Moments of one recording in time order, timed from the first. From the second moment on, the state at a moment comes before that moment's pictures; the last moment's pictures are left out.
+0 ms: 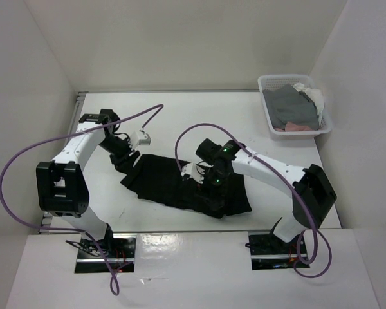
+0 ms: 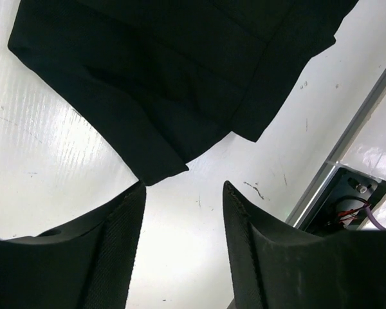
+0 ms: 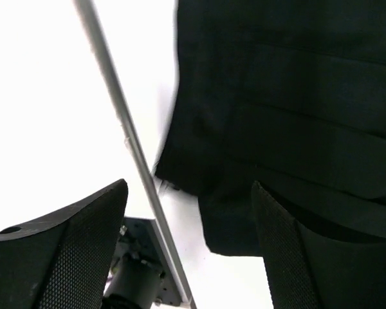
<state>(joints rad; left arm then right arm) -0.02 1.63 1.31 -1.23 0.49 1.02 0.82 1.56 1.18 -1.04 -0.36 -0.49</state>
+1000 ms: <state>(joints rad) -0.07 1.83 1.31 -1.01 0.46 0.64 0.69 1.70 1.24 -0.87 -0.13 -0.32</state>
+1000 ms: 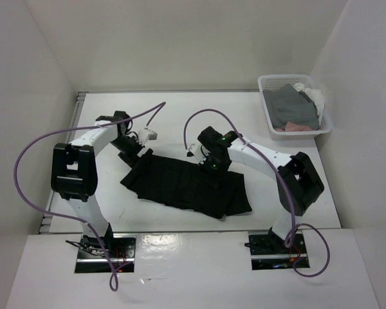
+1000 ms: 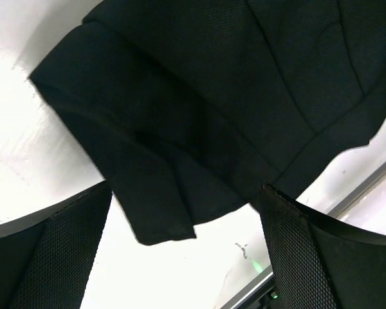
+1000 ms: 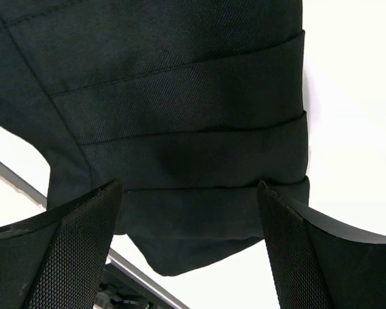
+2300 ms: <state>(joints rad) -0.31 1.93 1.33 -0.75 0.08 0.28 0.58 2.09 1.55 -0.94 0.04 -0.16</state>
